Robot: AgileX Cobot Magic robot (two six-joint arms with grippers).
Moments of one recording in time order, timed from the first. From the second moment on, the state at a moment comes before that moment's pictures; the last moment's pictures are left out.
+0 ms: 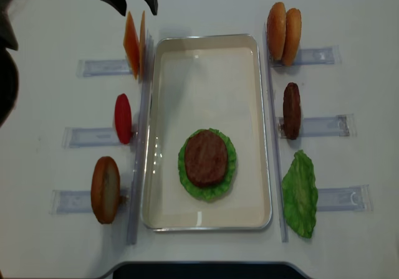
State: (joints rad) left arm -0.30 2.09 -1.97 0.05 1.23 -0.24; right arm 0.00 -0.01 -0.50 0.10 1.14 -0.07
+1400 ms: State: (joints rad) left arm -0.30 2.19 -1.97 0.06 1.22 -0.27; right arm 0.00 -0.01 -0.50 0.10 1.14 -0.07
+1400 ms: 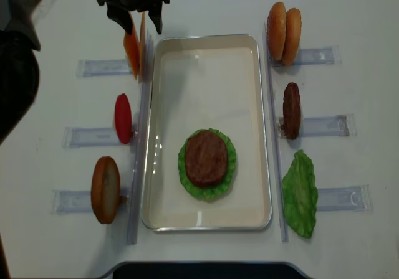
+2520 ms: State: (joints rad) left arm -0.30 2.23 -1.97 0.13 1.22 -0.23; right arm 0.00 -0.01 -0.50 0.10 1.14 -0.07
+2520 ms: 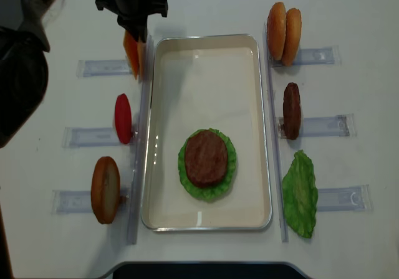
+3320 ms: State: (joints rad) left arm -0.30 2.19 -1.97 0.13 1.22 -0.17; right arm 0.00 -0.01 -0.50 0.10 1.14 -0.07
